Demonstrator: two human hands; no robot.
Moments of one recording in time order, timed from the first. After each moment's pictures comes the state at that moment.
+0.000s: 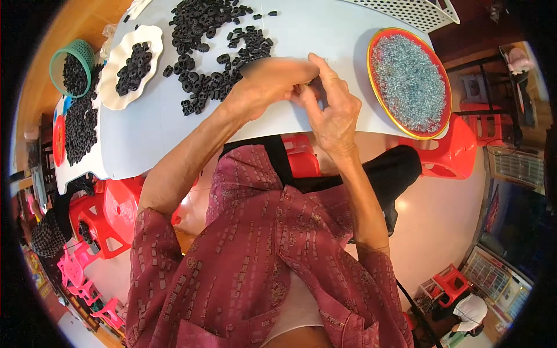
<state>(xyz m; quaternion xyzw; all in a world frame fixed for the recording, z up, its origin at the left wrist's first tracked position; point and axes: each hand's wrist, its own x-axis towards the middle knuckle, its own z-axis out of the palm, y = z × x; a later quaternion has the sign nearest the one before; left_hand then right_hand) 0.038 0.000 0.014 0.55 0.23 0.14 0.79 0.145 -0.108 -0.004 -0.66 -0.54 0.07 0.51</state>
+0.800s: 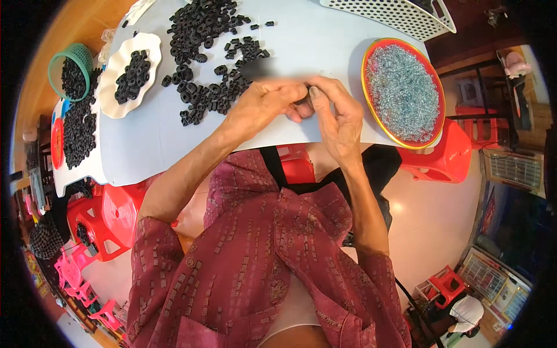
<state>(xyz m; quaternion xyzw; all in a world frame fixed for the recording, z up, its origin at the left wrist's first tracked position) 0.030 -0.008 0.011 0.55 0.21 0.18 0.79 0.160 -0.109 0.011 -0.59 -0.46 0.27 0.60</state>
